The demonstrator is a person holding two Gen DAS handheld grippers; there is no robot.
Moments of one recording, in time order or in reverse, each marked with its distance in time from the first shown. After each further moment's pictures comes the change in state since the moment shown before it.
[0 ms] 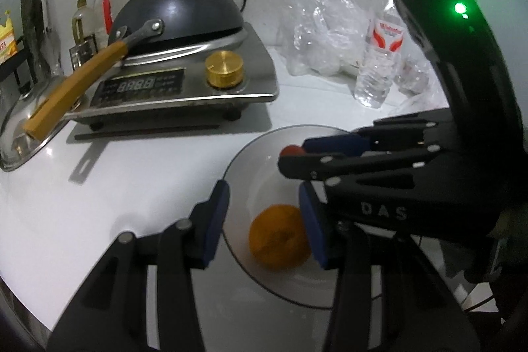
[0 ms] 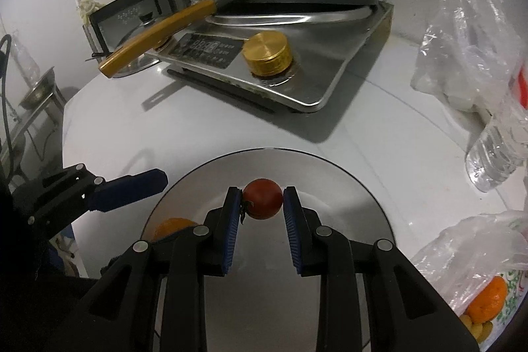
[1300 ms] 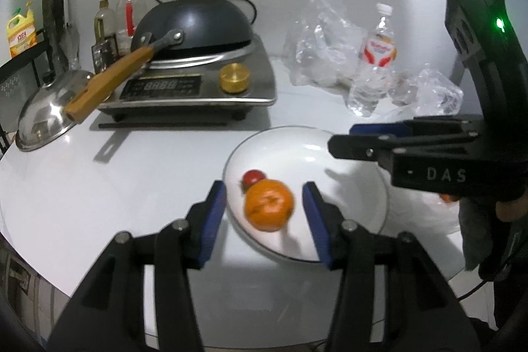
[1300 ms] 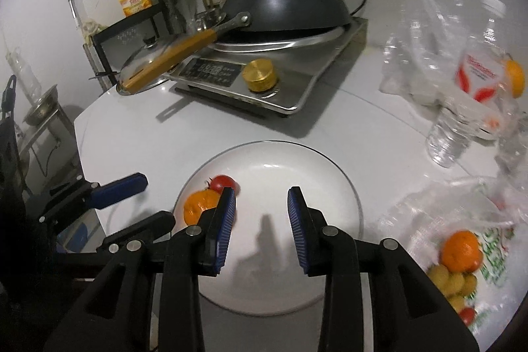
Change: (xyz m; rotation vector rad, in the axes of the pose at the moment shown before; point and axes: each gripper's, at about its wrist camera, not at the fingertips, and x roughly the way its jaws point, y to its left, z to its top) left arm -0.055 -0.015 -0.016 -0.044 -0.048 0.033; right arm -0.076 0.000 -0.024 0.057 -0.078 -0.034
